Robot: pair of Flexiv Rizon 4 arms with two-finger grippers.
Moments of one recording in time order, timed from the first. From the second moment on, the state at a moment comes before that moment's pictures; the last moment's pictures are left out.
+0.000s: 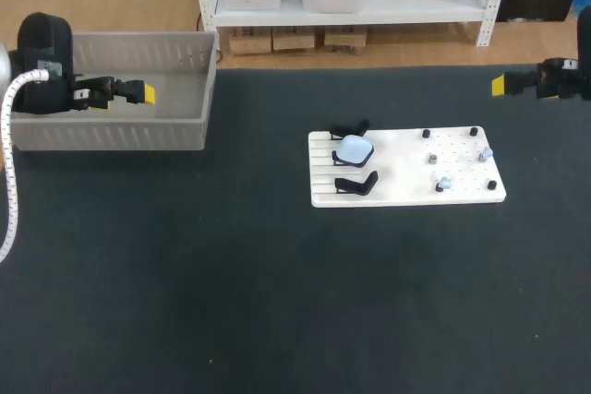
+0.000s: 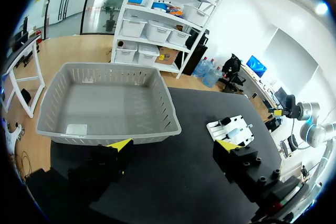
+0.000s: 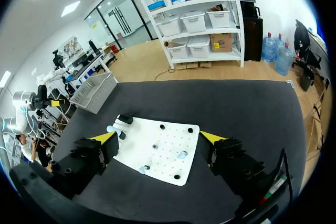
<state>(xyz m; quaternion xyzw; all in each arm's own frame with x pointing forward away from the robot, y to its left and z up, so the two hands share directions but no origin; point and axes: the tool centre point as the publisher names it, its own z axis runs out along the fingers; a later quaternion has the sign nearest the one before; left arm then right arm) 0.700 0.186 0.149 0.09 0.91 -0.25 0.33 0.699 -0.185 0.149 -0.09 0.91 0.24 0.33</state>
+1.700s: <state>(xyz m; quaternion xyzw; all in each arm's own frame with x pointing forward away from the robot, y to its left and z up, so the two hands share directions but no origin) 0.703 0.107 0.171 0.53 0.69 -0.31 0.39 0.699 -0.185 0.149 -0.09 0.91 0.24 0.33</state>
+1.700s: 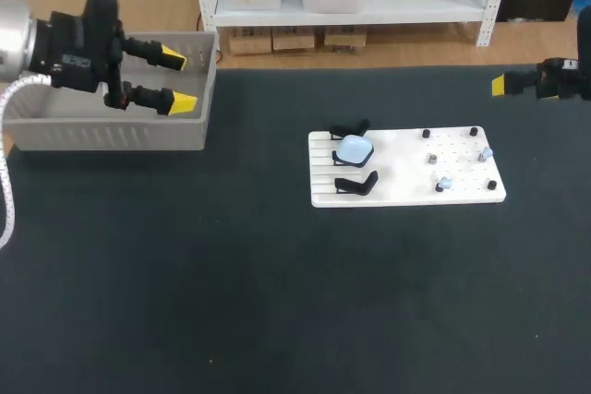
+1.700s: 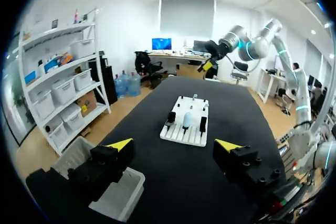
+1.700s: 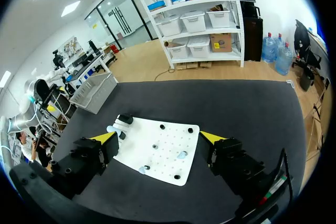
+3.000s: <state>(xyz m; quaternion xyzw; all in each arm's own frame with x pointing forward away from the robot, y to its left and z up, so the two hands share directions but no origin) 0.698 0.026 0.109 0.59 0.62 -0.39 0.34 0.699 -0.185 0.149 -0.09 0.91 0.24 0.33</state>
